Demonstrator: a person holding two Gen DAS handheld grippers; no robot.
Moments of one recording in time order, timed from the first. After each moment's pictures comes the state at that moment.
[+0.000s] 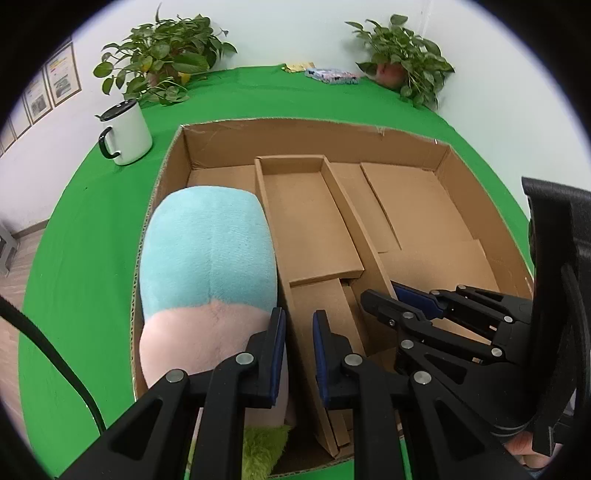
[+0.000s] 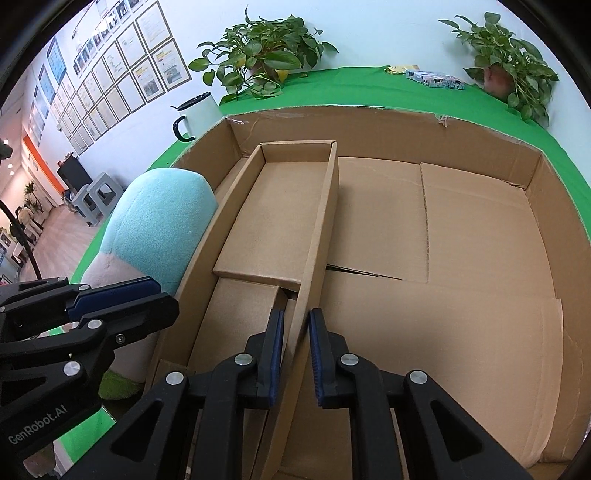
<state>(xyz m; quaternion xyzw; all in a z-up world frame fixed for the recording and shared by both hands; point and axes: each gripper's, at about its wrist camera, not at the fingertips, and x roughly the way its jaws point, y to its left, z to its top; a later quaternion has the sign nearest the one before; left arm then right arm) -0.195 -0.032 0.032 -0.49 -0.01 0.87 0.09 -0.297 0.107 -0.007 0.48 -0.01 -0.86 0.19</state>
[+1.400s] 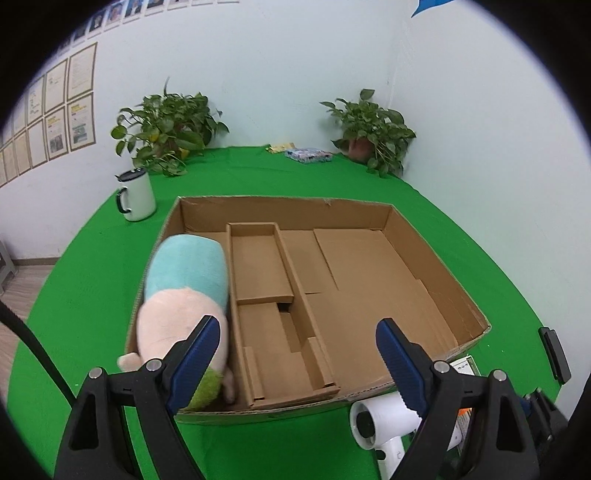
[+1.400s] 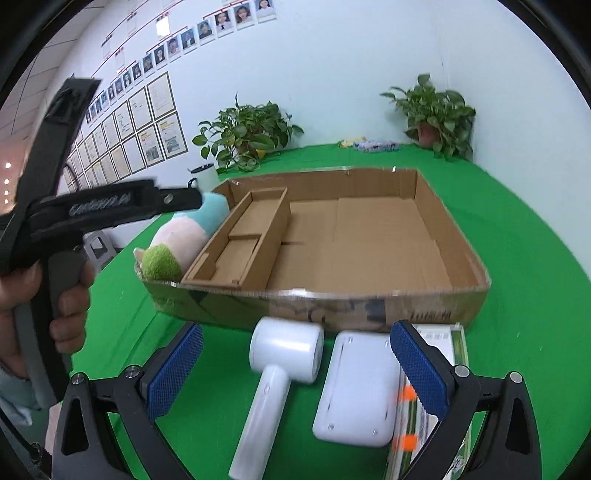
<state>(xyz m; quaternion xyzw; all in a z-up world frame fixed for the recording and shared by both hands) -0.105 -0.003 0.071 -0.34 -0.03 0.93 0.12 -0.061 0.223 0.049 0.34 -0.04 -0.93 0.15</state>
